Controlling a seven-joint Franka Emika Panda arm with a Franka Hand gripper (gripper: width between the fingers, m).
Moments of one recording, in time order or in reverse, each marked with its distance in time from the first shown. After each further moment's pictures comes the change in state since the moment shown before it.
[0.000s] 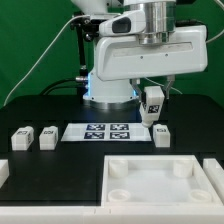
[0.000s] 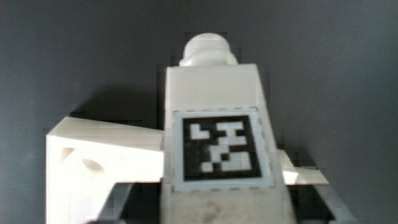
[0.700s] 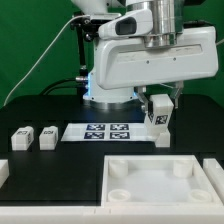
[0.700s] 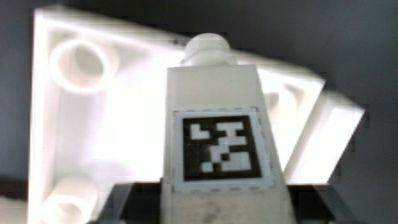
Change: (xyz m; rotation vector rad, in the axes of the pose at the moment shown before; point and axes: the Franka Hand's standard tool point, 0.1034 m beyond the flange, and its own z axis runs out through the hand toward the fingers) arm 0.080 0.015 0.000 0.007 0.070 -0.070
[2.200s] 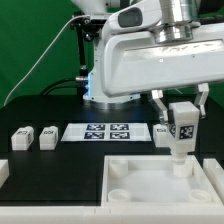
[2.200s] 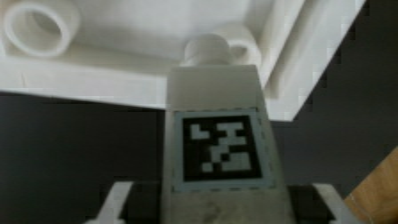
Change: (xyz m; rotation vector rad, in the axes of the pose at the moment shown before) arm 0.084 0.006 0.001 0.003 0.268 0.047
